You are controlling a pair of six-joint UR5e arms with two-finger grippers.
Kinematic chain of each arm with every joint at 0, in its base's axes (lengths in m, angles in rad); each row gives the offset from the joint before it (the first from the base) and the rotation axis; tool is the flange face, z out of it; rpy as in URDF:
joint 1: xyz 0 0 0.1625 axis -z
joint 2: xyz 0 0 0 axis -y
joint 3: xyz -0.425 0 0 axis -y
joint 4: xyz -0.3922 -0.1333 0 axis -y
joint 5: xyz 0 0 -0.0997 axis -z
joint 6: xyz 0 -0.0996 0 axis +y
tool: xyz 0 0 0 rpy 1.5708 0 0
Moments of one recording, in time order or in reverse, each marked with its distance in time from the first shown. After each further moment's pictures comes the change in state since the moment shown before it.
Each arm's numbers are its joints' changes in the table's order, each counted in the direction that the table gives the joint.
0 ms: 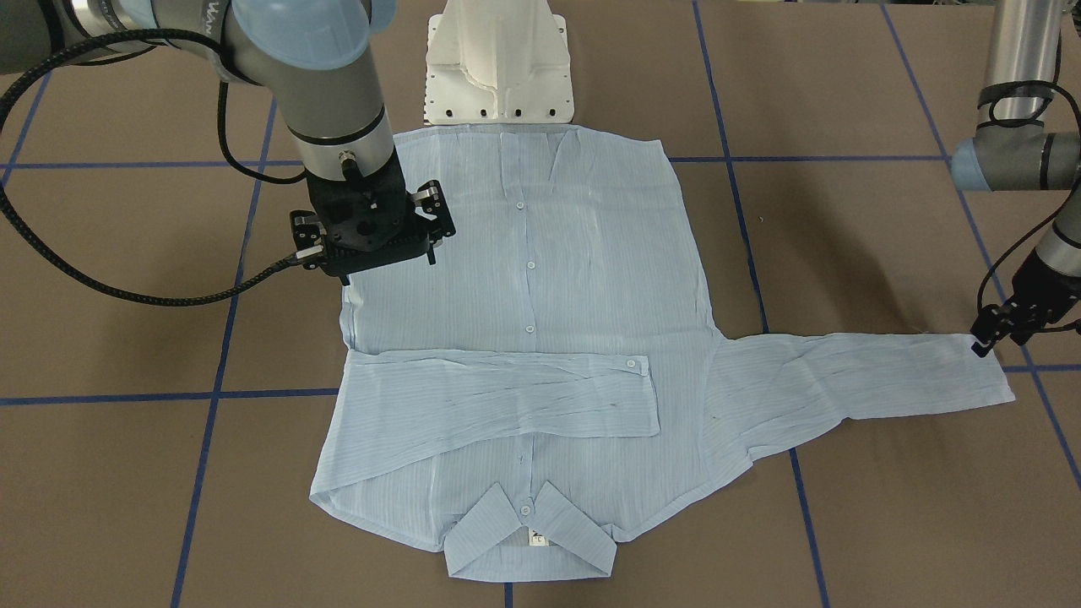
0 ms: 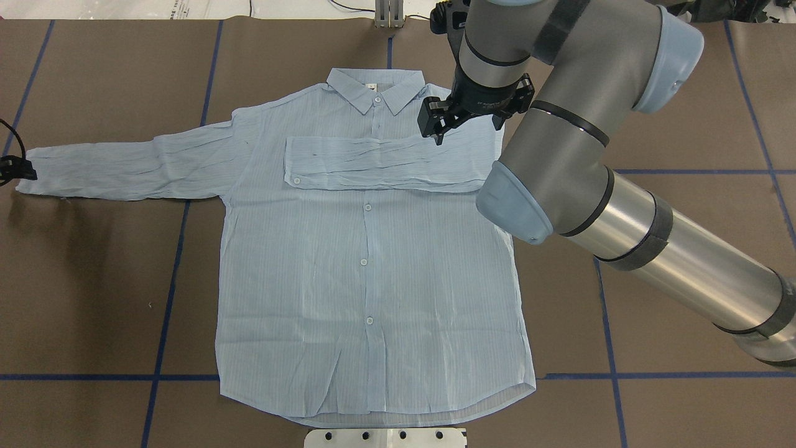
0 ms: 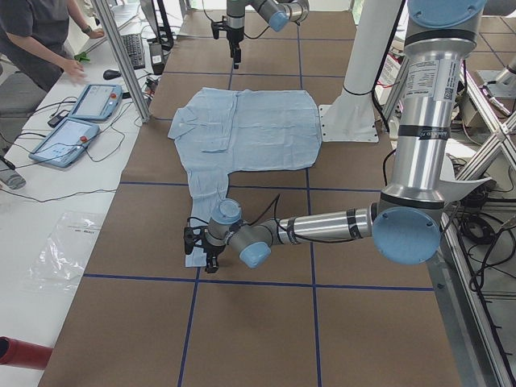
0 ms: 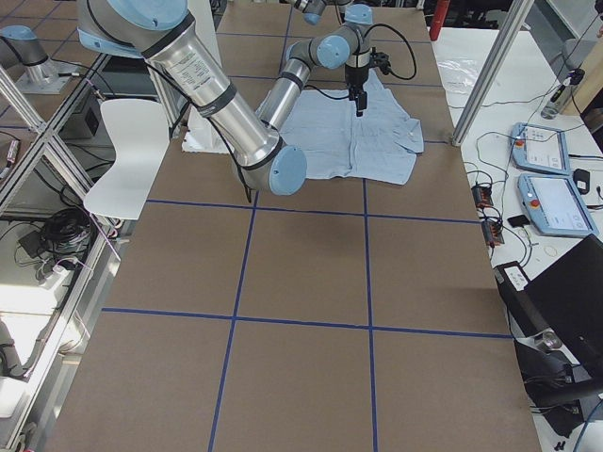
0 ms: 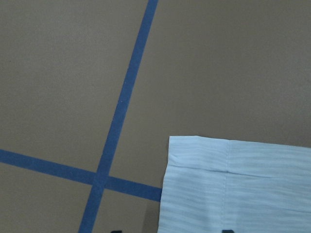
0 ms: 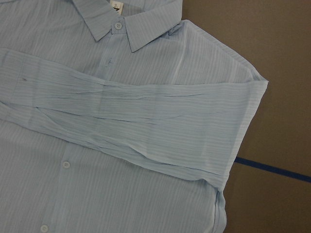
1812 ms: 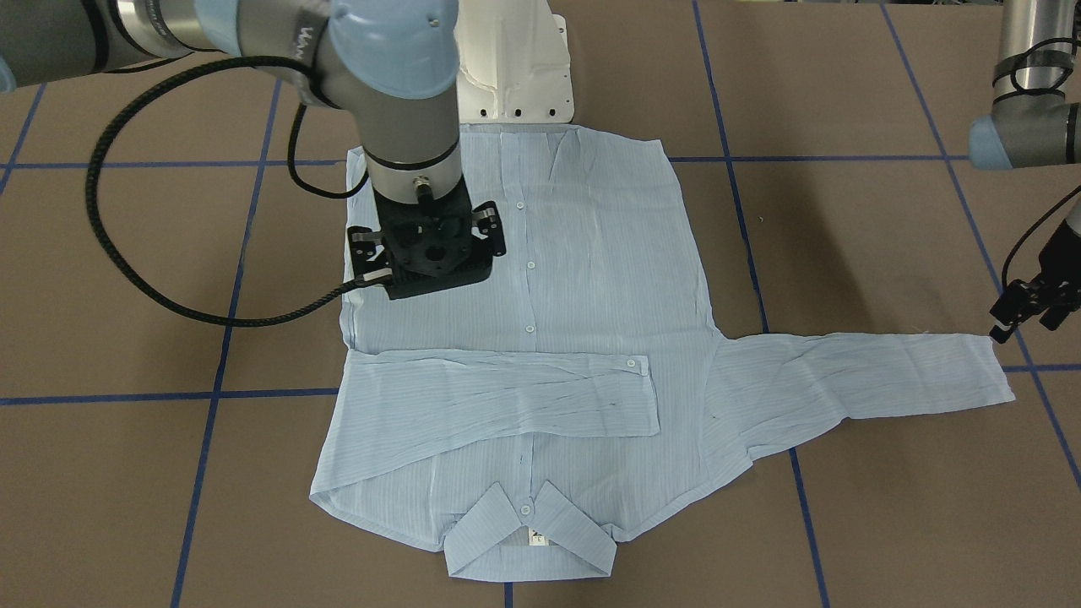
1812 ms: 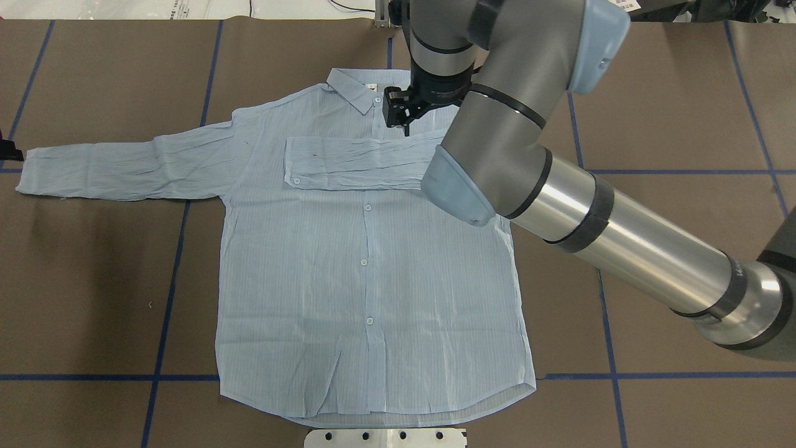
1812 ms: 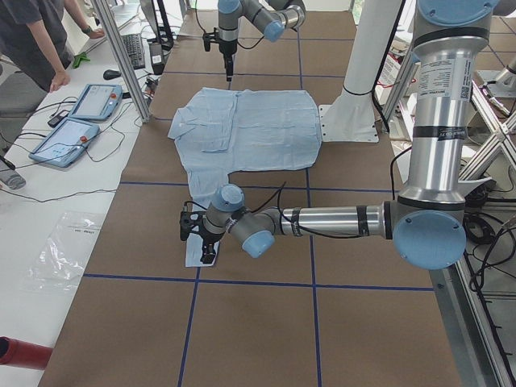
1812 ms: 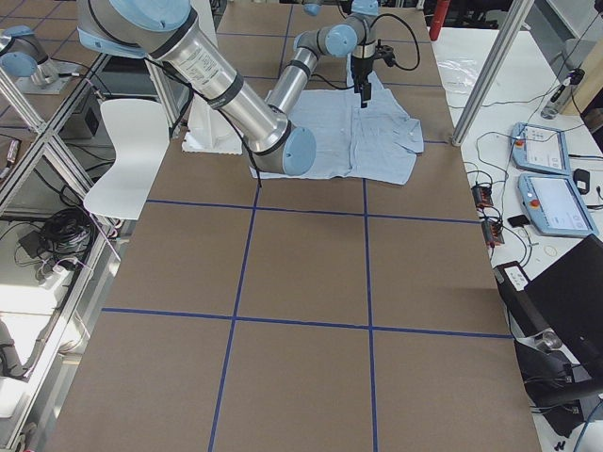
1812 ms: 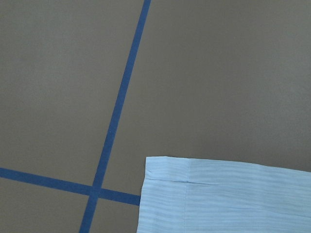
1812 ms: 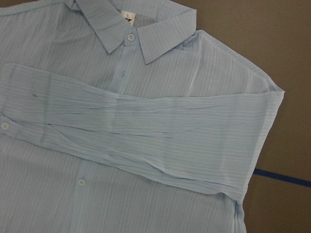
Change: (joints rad) left arm 0.052 0.046 -0.138 0.028 -0.011 -0.007; right arm 0.012 0.088 -0.109 -0.010 -0.015 -0.012
